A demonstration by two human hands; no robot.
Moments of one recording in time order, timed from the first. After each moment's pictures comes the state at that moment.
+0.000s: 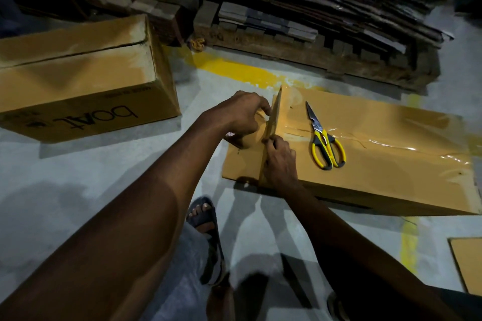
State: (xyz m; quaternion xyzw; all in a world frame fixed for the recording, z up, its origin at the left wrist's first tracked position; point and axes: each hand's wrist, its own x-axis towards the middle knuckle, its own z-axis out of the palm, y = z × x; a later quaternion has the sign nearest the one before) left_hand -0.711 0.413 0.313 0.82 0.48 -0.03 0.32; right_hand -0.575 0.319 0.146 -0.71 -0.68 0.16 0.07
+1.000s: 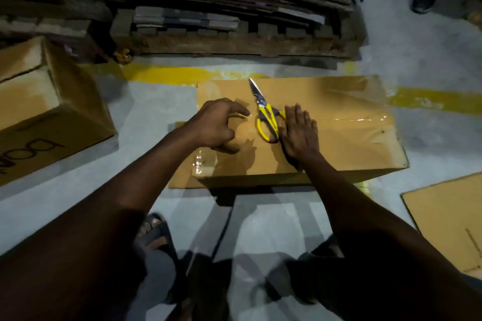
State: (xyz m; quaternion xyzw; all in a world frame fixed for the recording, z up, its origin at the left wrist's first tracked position) left_hand -0.553 0.369 0.294 0.84 0.43 0.00 0.32; right_hand -0.328 0.296 0.138 -0.80 -0.58 0.15 0.04
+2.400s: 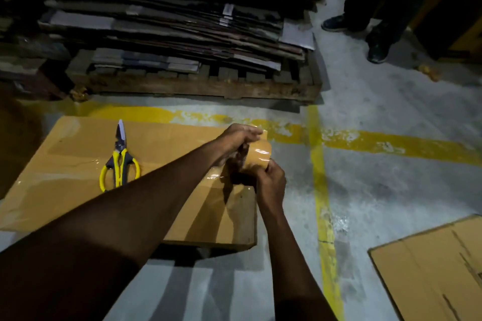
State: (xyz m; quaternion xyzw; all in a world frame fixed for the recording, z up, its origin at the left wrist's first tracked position) left_hand -0.336 0.406 0.220 0.58 0.47 0.11 0.65; right_hand -0.278 0.284 0.167 -0.72 -0.27 0.32 0.56
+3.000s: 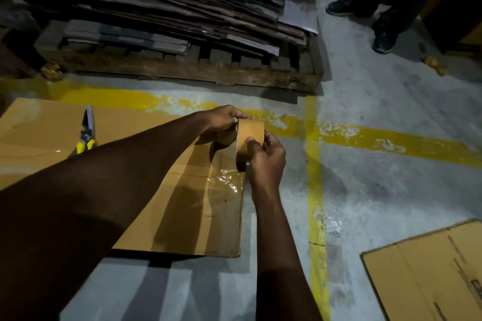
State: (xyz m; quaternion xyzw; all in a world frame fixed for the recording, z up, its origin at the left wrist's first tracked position) left_hand -0.309 0.501 0.146 0.77 0.41 -0.06 0.49; right_hand -0.253 0.329 0.175 -0.71 -0.20 0.32 0.59
